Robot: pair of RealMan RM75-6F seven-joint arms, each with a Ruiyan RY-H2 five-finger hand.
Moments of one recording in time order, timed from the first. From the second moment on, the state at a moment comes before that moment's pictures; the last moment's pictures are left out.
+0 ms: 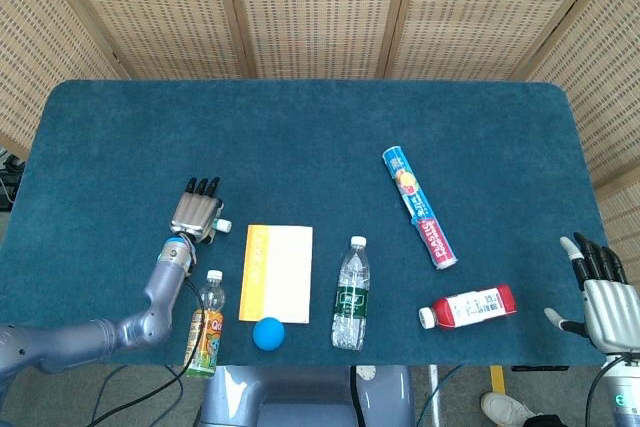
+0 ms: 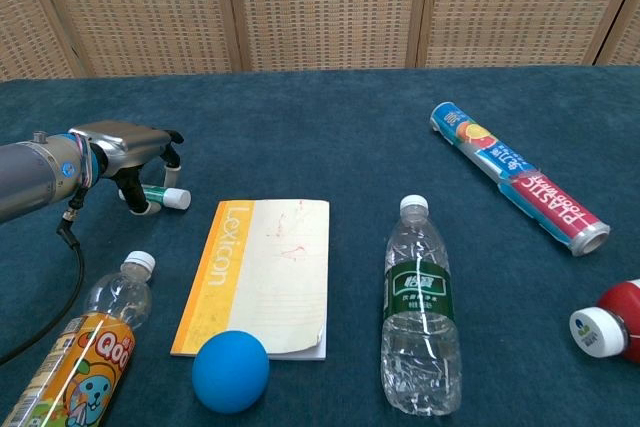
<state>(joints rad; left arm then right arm) -0.90 -1.66 -0.14 -1.27 0.58 0.92 0.79 0.06 -1.12 0.07 -1.60 -1.43 1.44 -0.03</state>
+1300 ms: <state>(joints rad) -1.15 -1.85 -0.28 -1.19 0.31 1.00 1.03 0.08 -1.09 0.08 -1.58 -1.40 1.39 0.07</state>
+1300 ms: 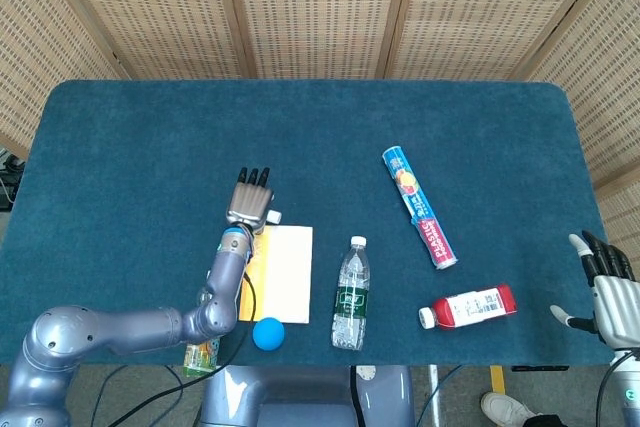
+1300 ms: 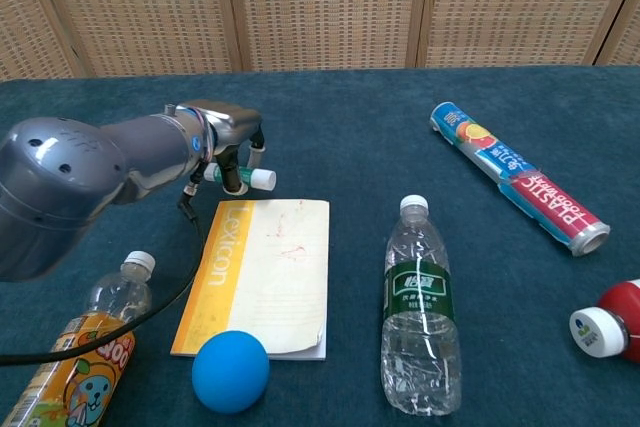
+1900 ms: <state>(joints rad) -1.20 -1.94 -0.33 -1.11 0.28 1.00 1.05 0.08 -1.09 0.08 -1.57 -1.40 1.38 0.08</state>
